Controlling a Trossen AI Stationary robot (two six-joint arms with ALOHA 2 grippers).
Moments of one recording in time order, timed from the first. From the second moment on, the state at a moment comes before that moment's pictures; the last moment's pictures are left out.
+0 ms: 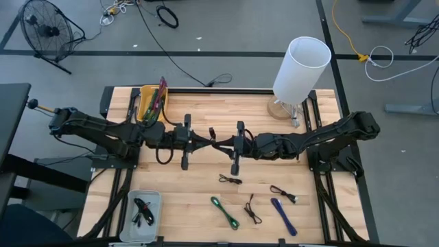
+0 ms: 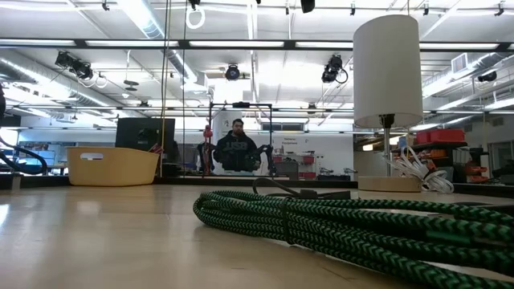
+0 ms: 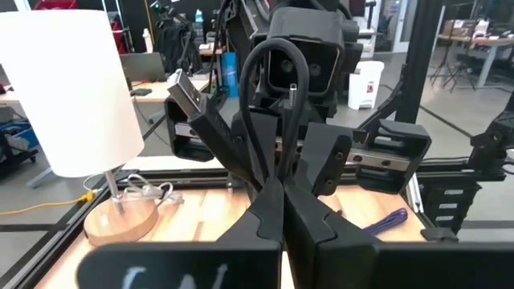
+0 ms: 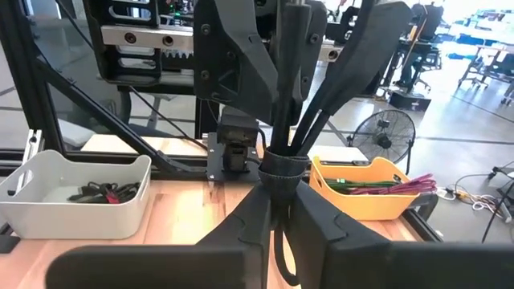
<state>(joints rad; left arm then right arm) -0.17 1.16 0.89 0.22 -0.21 0.01 0.24 1.52 1.09 0.29 0.36 -0.09</state>
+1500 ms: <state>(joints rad) -0.39 0.86 0.89 -0.83 -0.19 -1.01 0.24 1.51 1.10 0.20 0.46 -0.12</state>
